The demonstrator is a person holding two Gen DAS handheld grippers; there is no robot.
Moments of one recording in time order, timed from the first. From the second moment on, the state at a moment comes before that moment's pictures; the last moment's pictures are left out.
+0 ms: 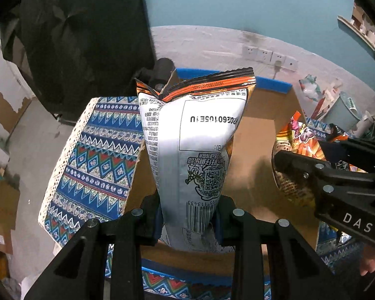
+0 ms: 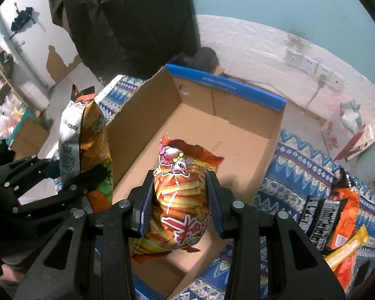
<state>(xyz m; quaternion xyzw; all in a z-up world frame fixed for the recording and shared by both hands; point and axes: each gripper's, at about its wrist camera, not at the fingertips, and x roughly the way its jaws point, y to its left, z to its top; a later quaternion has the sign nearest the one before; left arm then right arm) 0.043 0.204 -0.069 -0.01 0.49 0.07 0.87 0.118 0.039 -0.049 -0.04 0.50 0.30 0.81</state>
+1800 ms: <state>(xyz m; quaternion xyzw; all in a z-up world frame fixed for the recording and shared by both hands) 0.048 0.104 -0.057 0.01 0.51 -0.01 0.86 0.098 -0.135 -0.040 0.01 0.50 0.18 0.85</state>
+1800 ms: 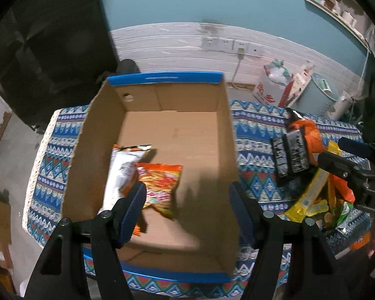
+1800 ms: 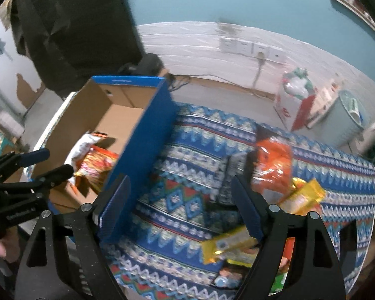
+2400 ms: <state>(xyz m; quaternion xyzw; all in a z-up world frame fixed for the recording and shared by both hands) 0.063 0.005 -0.050 0.07 0.52 -0.07 0.85 0.087 -0.248 -0.060 0.03 0.53 0.11 0.84</state>
